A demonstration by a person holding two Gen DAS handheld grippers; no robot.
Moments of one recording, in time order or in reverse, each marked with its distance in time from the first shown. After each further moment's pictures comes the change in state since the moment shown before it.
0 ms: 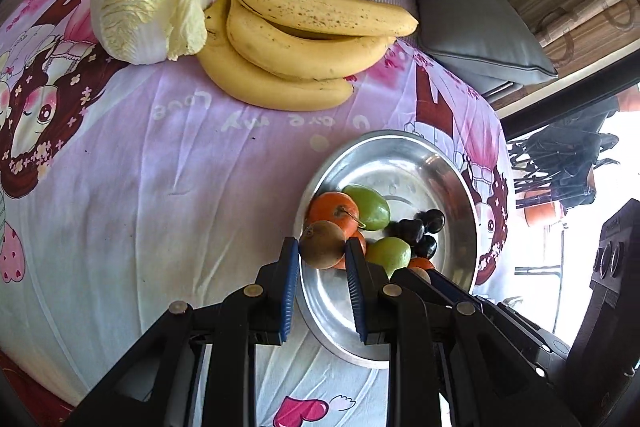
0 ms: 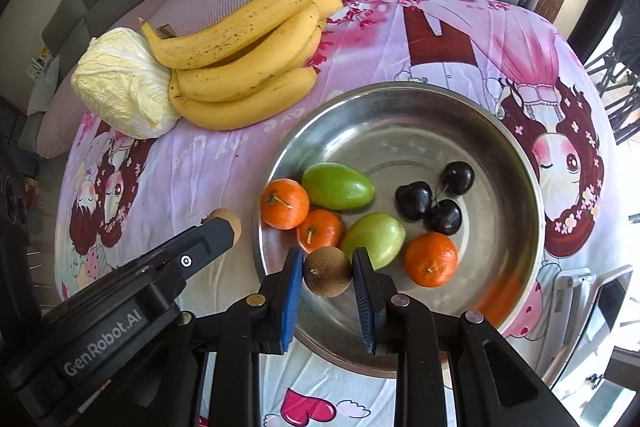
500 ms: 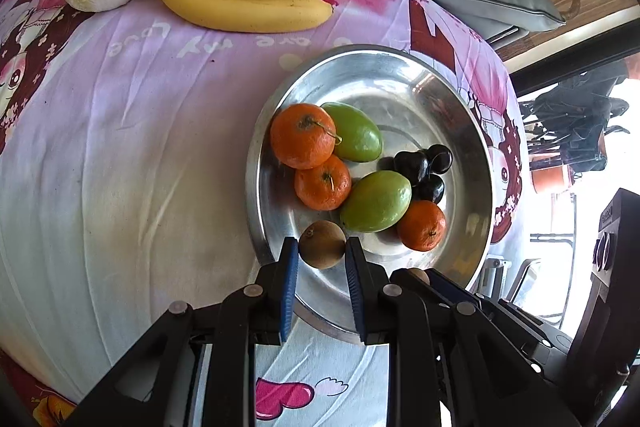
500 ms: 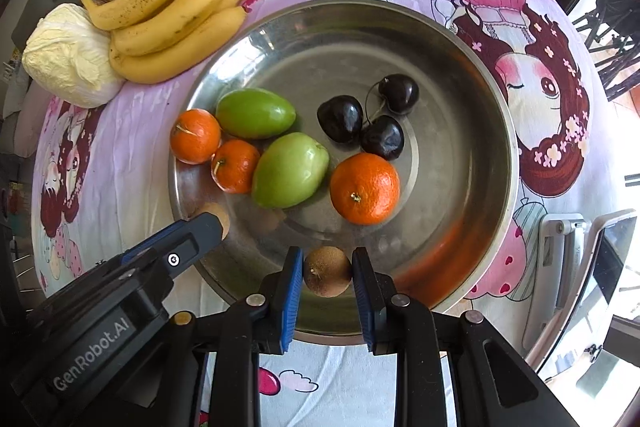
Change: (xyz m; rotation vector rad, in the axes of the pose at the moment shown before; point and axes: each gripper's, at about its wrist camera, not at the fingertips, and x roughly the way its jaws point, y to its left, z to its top) left arm 0.040 -0.020 -0.036 0.034 0.122 0.030; right arm 0.028 -0.043 -0.032 0.053 0.133 -0.063
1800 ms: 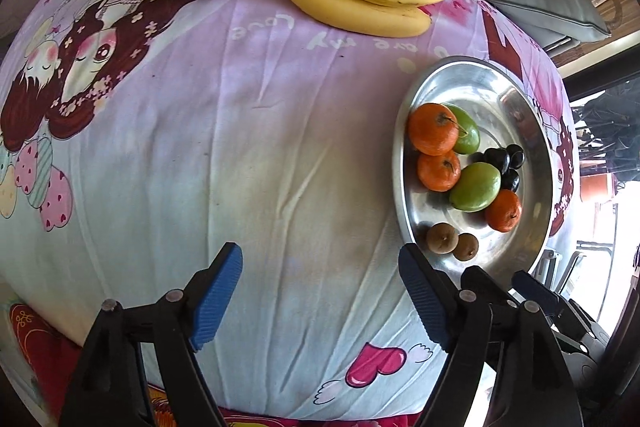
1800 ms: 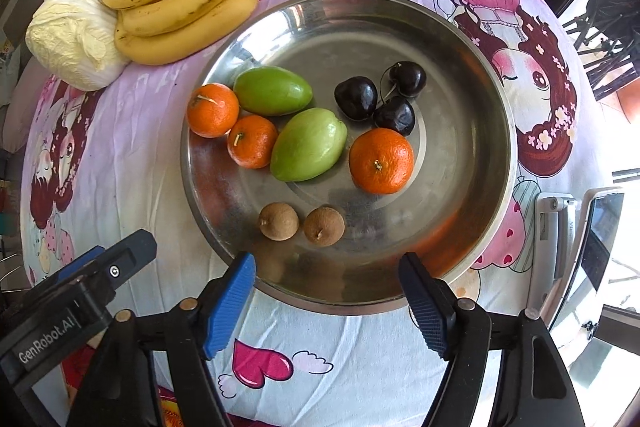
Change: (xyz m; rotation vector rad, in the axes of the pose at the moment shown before) left arm -0.046 0.067 -0.016 -0.061 0.006 0.203; right arm -0.003 0.051 -0.017 -0.005 -0.009 -0.065
